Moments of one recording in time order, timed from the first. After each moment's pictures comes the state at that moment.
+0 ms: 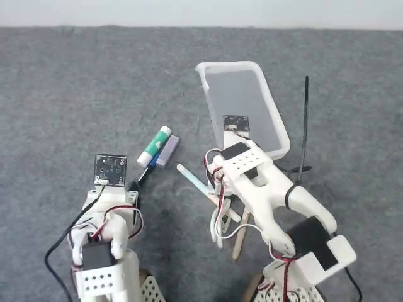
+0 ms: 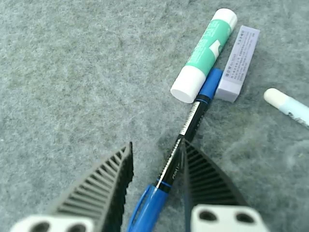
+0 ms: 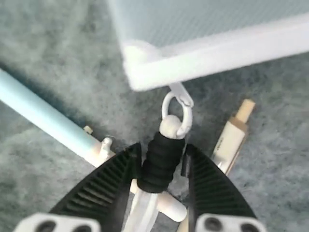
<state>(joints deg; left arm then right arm) -15.2 -103.4 97.3 66.6 -7.1 -32.2 0.7 35.1 60.5 -31.8</state>
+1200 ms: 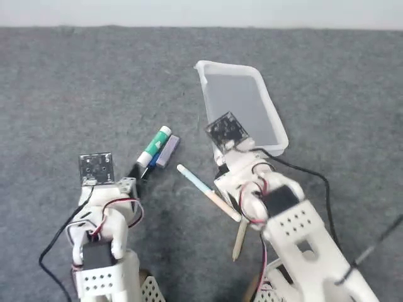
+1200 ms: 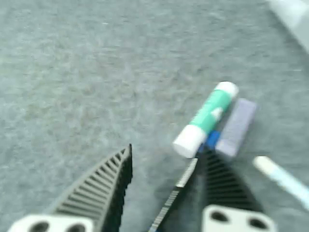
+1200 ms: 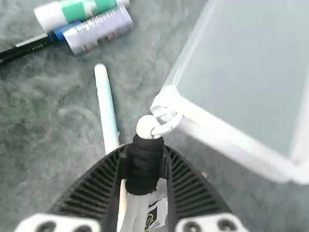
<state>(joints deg) -14.8 -103.4 96.9 55.8 1.0 -31.2 -49.1 59.2 49.2 9.8</state>
